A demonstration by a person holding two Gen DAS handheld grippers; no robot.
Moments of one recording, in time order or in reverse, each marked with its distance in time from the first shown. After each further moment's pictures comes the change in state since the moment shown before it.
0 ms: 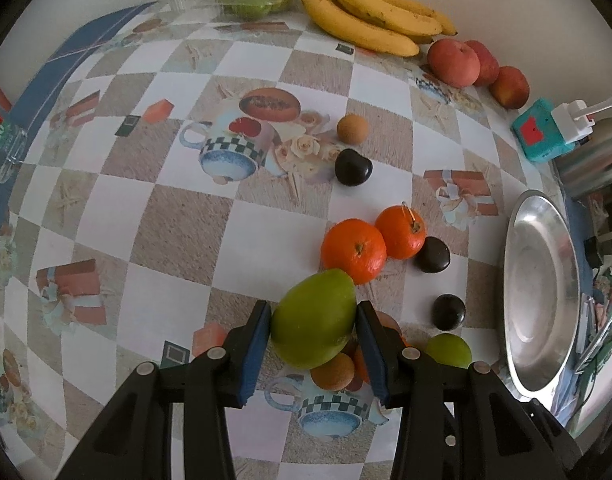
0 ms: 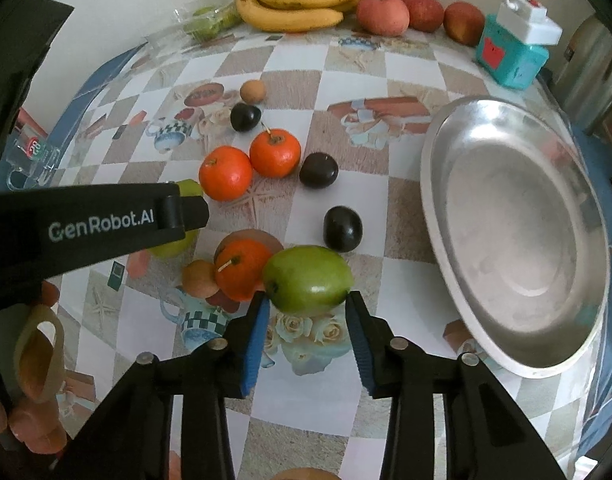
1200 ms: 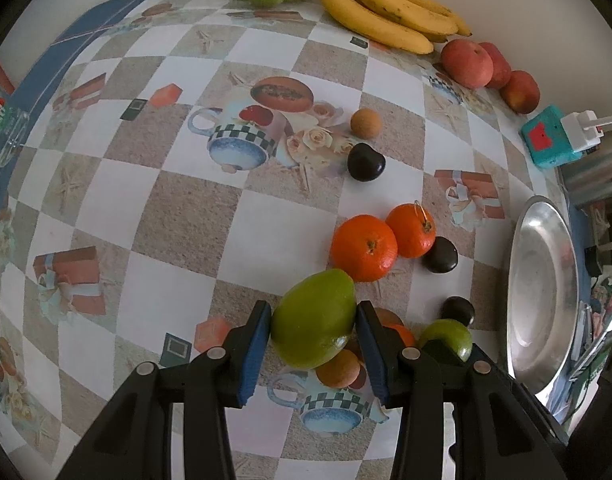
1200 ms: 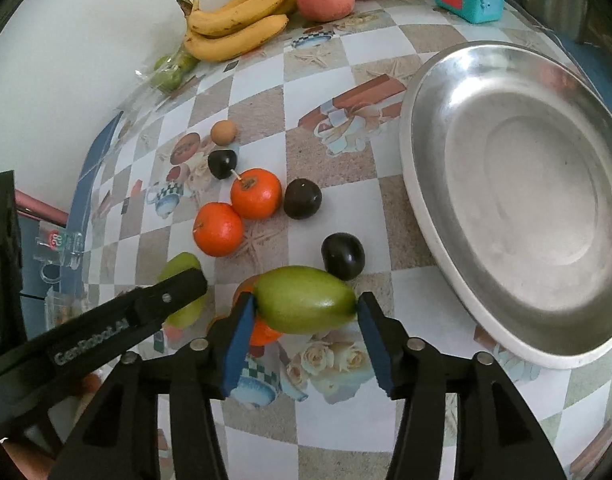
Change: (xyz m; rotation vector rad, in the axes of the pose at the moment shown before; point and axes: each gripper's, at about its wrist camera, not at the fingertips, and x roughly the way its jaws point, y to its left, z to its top) left arm 0.006 0.003 0.003 -0.043 0.038 0.002; right arm 0.014 -0.035 0.019 0.295 0.016 0.195
